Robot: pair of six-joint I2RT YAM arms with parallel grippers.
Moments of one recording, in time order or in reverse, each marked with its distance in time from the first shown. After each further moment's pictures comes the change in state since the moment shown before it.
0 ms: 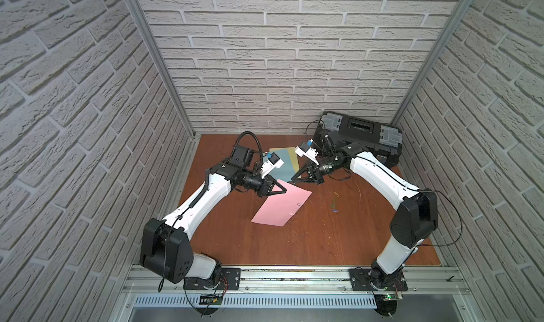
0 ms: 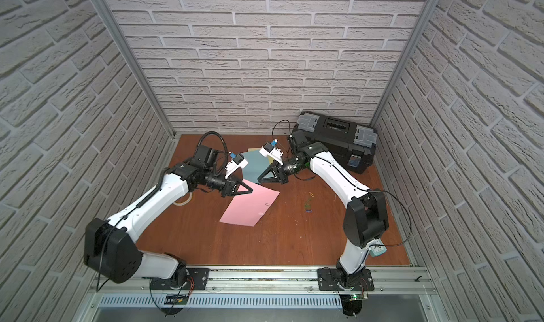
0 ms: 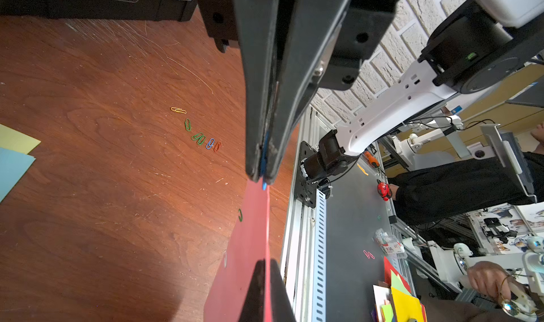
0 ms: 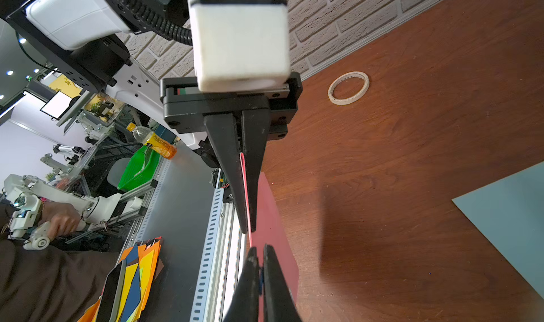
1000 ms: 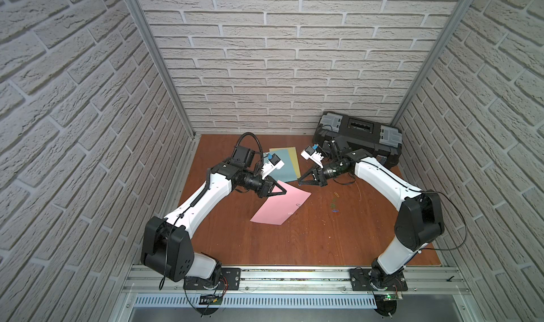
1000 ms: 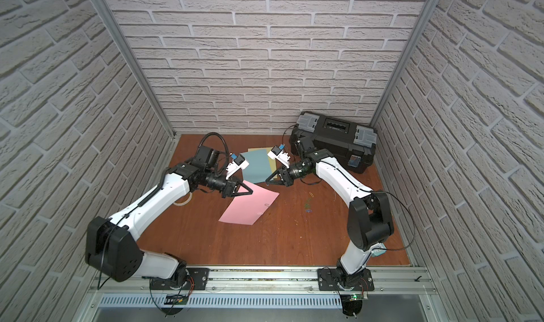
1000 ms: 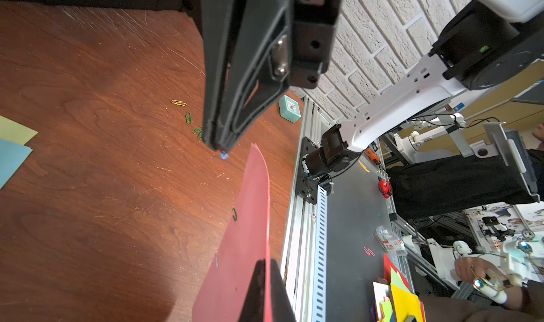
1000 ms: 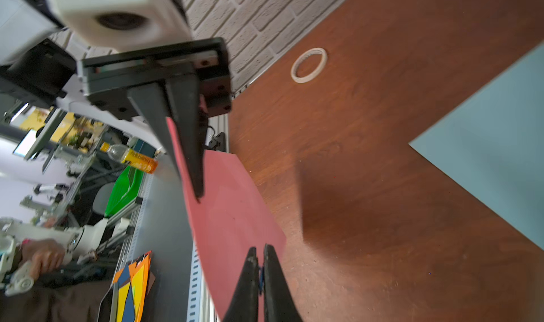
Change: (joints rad) left arm -0.009 0.012 0.000 -0.019 -0.016 0.013; right arm -0.100 -0.060 -0.229 0.179 0.105 0.177
